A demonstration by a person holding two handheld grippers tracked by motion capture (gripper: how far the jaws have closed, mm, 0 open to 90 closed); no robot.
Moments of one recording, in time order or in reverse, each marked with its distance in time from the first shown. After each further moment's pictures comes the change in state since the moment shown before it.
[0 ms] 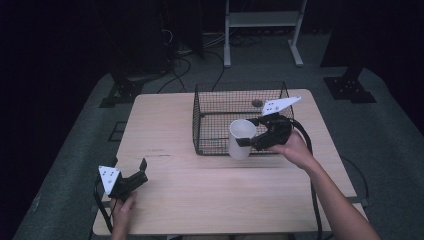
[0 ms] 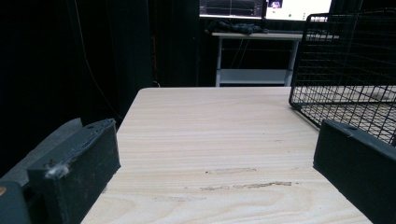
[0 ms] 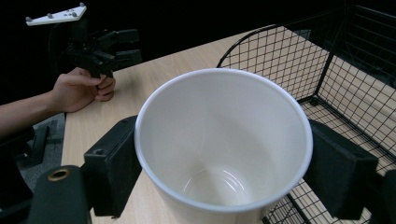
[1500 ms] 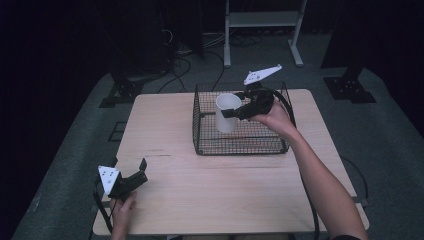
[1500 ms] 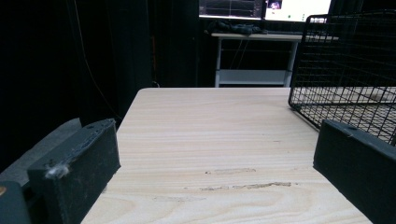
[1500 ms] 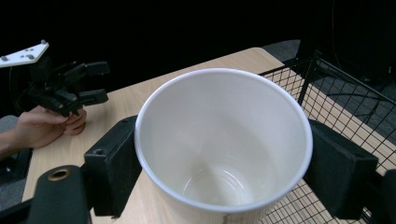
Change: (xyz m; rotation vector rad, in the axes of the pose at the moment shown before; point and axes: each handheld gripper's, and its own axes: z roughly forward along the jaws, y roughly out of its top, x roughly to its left) left arm 0.001 0.000 0.000 -0.002 -0.004 -0.004; right arm -0.046 0.063 0.034 -0.006 -0.013 0.002
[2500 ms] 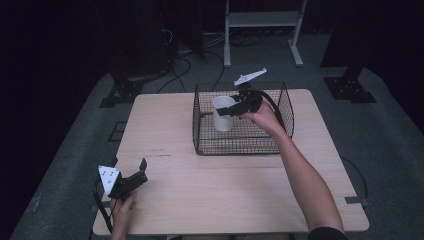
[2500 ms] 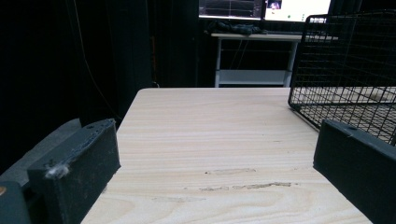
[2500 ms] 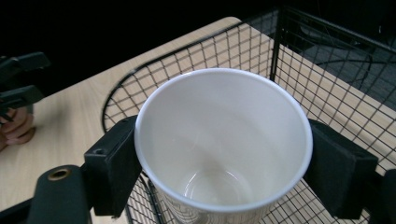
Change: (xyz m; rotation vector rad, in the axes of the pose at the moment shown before) left arm 0.000 0.000 0.000 -0.002 -0.001 0.000; right arm -0.048 -0.022 0.053 0.068 -0.061 0.115
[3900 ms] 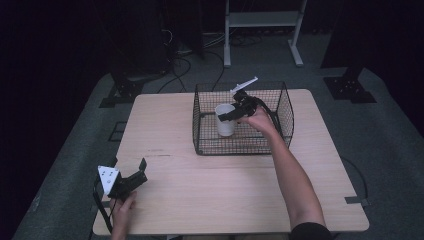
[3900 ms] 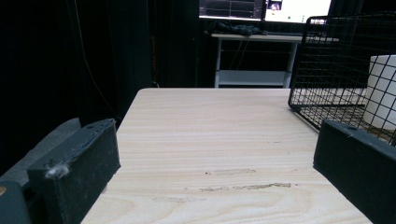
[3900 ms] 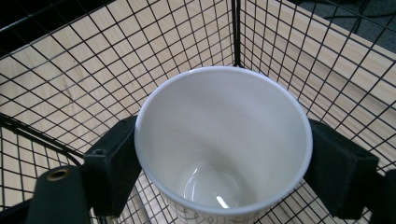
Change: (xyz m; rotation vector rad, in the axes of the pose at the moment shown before) left arm 0.001 0.000 0.000 0.000 0.001 -0.007; right arm -0.039 -0.029 0.047 0.125 -0.062 0.053
